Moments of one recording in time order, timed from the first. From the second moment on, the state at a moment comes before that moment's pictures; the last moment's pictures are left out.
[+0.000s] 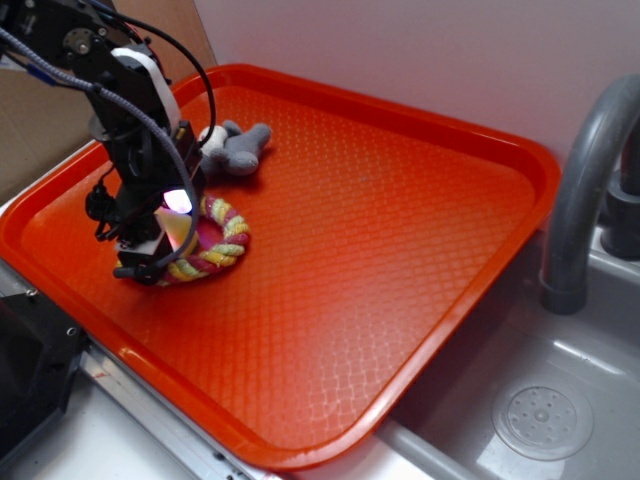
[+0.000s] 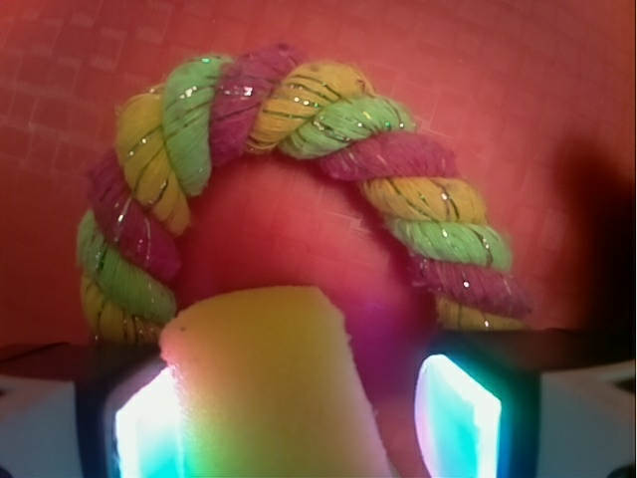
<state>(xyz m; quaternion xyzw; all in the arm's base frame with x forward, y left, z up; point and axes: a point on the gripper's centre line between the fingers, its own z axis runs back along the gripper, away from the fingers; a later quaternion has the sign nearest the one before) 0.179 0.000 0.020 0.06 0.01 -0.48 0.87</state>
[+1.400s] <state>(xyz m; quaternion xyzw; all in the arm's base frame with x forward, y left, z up) 0.187 -0.012 0.125 0.12 0.05 -0.27 0.95</state>
